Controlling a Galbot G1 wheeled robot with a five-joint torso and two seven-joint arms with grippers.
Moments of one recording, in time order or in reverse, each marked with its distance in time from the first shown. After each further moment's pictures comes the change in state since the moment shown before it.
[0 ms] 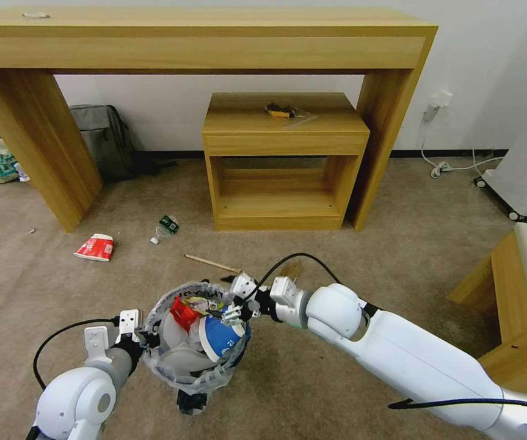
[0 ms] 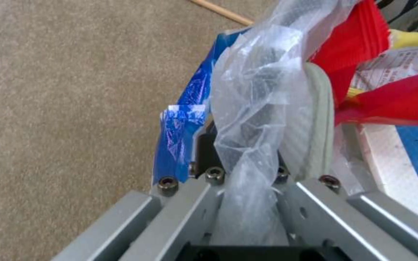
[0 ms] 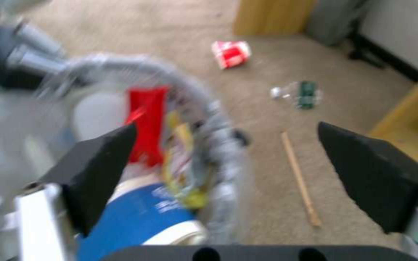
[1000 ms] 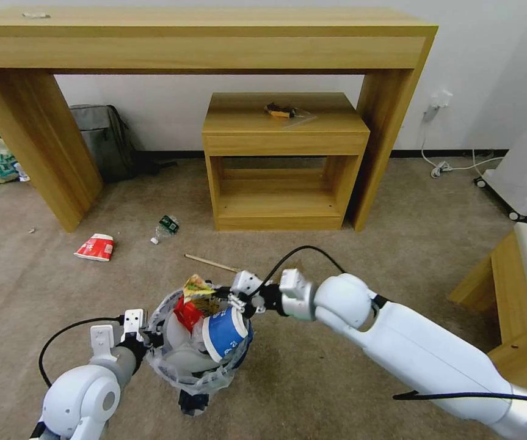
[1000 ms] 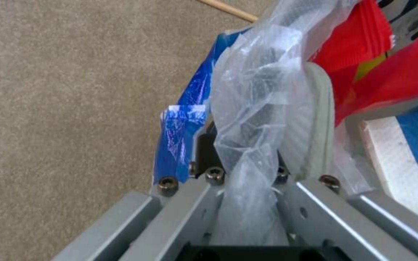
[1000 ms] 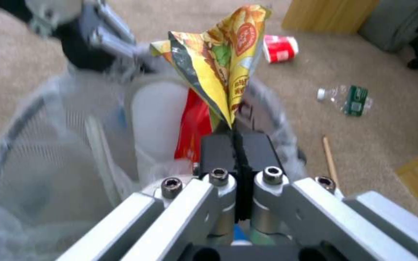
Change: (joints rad) left arm -0.014 0.030 0.044 0.011 0.004 0.000 -0.008; right arm 0.066 -0.009 -0.087 -0.031 -0.058 0.021 -0.172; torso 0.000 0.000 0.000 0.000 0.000
